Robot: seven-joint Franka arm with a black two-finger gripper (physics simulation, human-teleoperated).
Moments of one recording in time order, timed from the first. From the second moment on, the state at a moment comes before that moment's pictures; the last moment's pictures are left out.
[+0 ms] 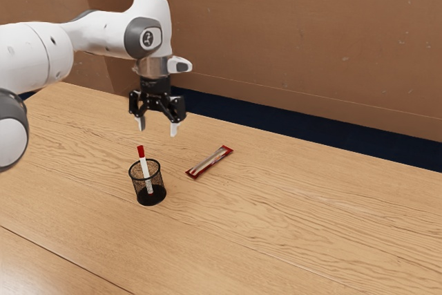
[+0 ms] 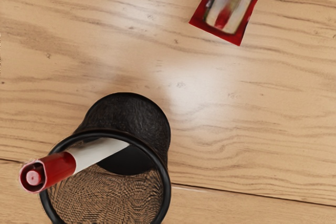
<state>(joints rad) 0.00 0.47 0.03 -1.38 -0.02 1.59 -0.11</state>
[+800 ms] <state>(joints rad) 0.06 0.56 0.14 -1.46 -0.19 1.68 -0.10</state>
